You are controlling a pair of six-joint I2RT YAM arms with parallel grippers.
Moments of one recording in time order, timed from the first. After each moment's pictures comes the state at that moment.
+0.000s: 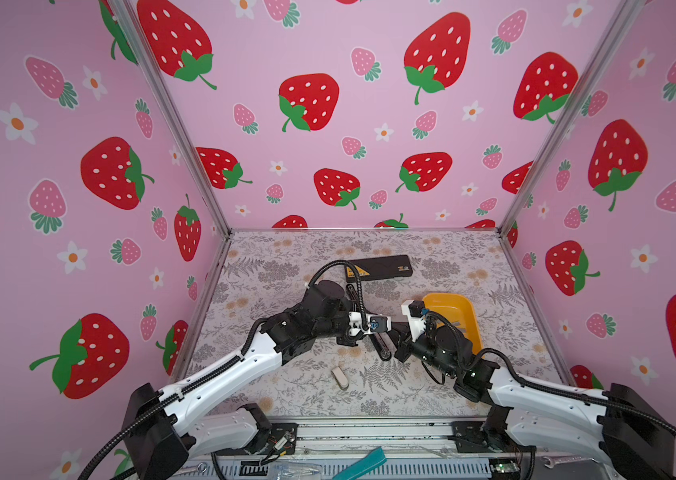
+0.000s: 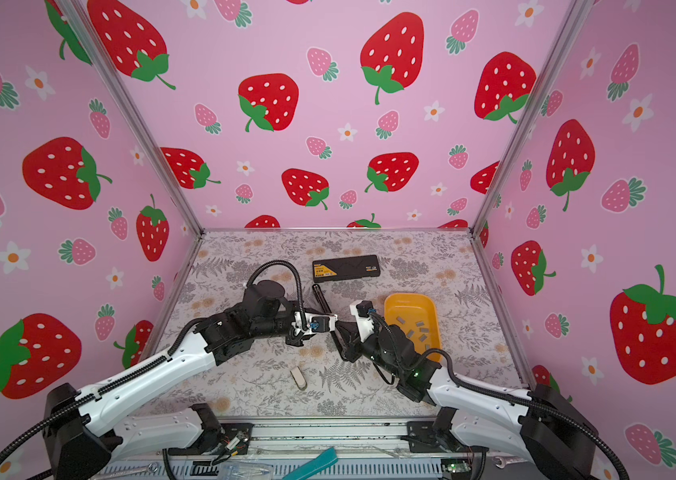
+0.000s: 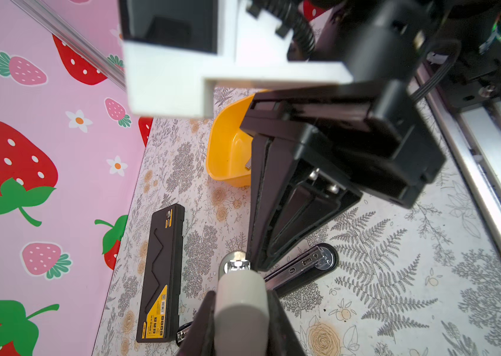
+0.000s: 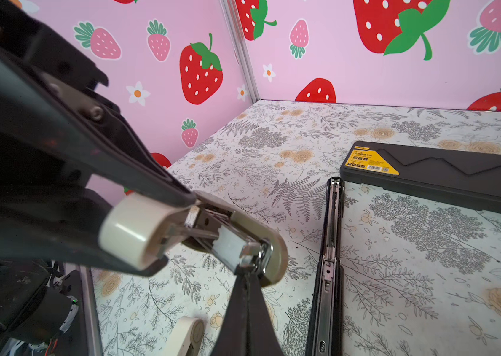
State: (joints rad) left arm -0.80 1.16 0.96 -0.35 0.32 0.87; right arm 1.03 1.06 0.38 0.52 0.03 0.32
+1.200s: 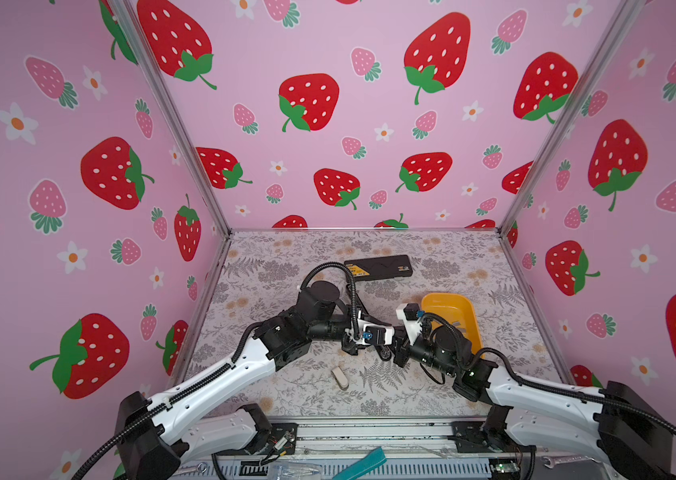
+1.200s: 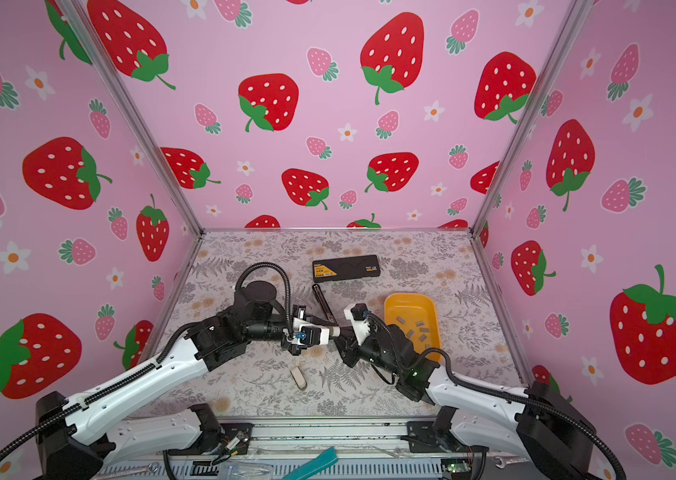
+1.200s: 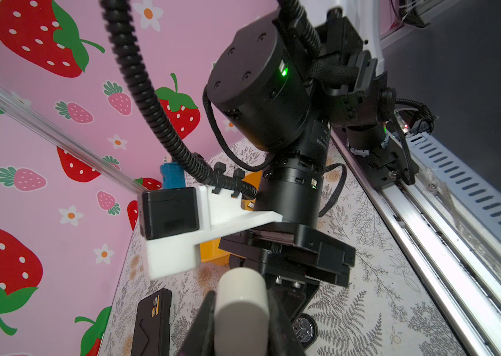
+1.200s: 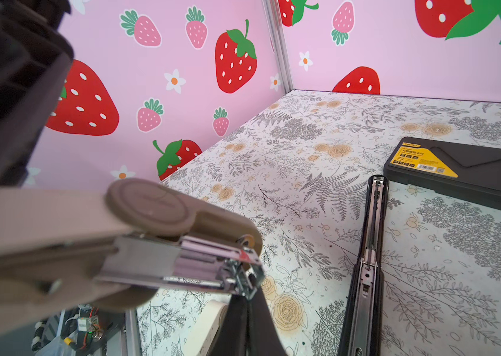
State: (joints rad) left arm -0.81 1.11 0.96 -0.27 0.58 0.86; right arm 1.03 1.06 0.37 0.55 -0.12 0.31
